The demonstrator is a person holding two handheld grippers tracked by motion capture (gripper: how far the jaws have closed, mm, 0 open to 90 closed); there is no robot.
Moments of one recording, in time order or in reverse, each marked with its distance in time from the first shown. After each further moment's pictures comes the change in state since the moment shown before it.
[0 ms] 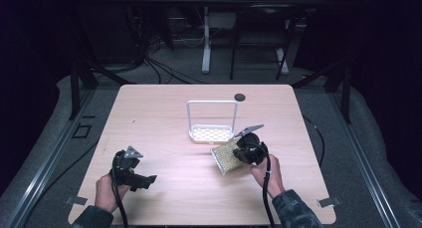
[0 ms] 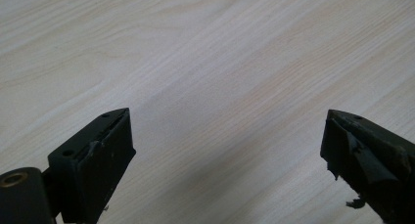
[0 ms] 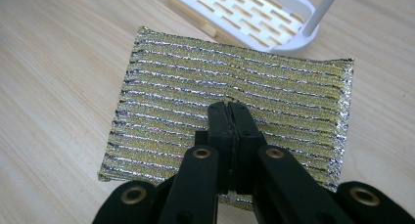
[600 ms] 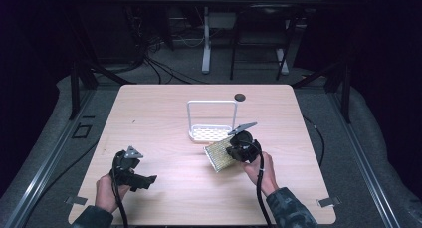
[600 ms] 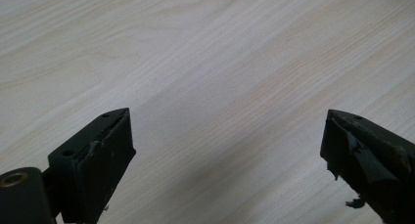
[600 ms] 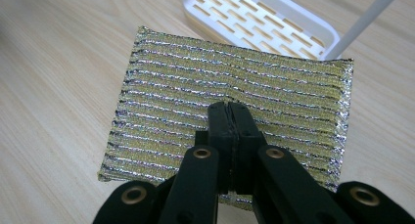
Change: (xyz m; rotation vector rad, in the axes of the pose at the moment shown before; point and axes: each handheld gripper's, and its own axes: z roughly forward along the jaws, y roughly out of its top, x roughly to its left) left arm -0.001 0.000 0.000 -0.001 0.001 0.005; right arm 0.012 0.013 0.007 -0.018 0.026 -0.019
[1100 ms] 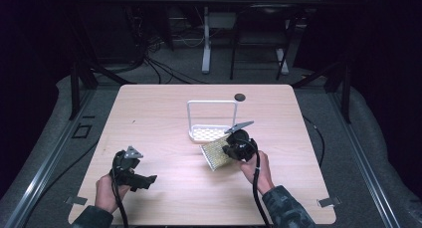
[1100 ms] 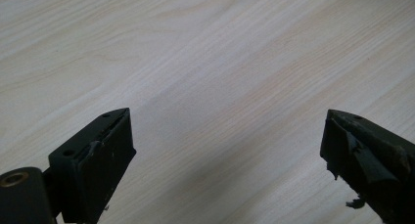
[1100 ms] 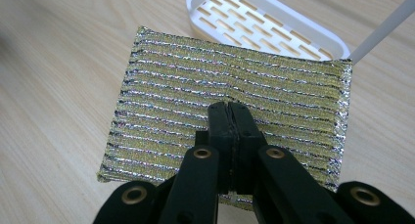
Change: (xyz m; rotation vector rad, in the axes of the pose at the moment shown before) left arm -0.001 0.001 -0.001 -0.007 -0.004 0.000; right arm 0.004 0.007 0.006 -0.016 0.013 0.011
